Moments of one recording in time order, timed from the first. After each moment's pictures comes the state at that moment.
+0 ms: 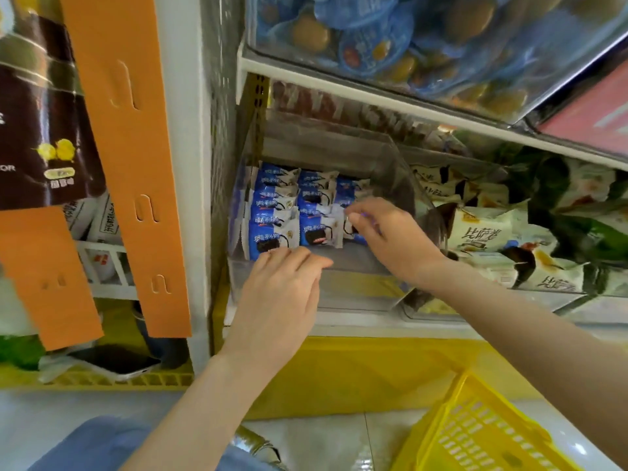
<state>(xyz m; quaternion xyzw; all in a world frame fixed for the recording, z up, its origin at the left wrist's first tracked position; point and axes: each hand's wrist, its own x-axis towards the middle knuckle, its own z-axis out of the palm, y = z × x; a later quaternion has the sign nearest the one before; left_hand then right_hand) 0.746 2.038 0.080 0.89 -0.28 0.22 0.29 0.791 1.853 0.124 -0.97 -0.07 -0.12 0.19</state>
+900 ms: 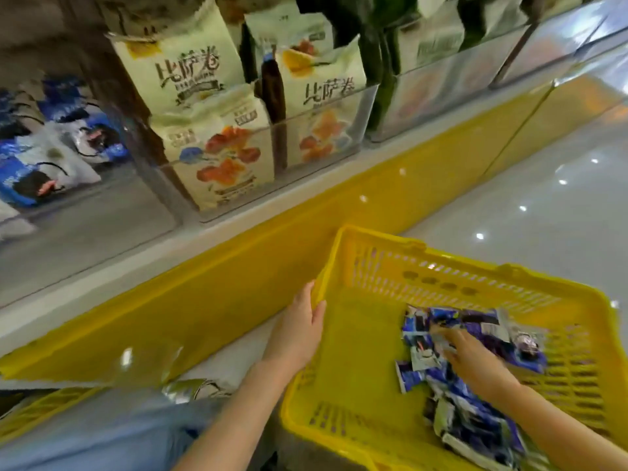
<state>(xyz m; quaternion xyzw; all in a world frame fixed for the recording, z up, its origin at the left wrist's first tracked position) 0.638 1.829 -0.114 0.85 -0.32 -0.27 0.32 0.407 1.627 -0.163 -0.86 0.38 0.21 0.27</state>
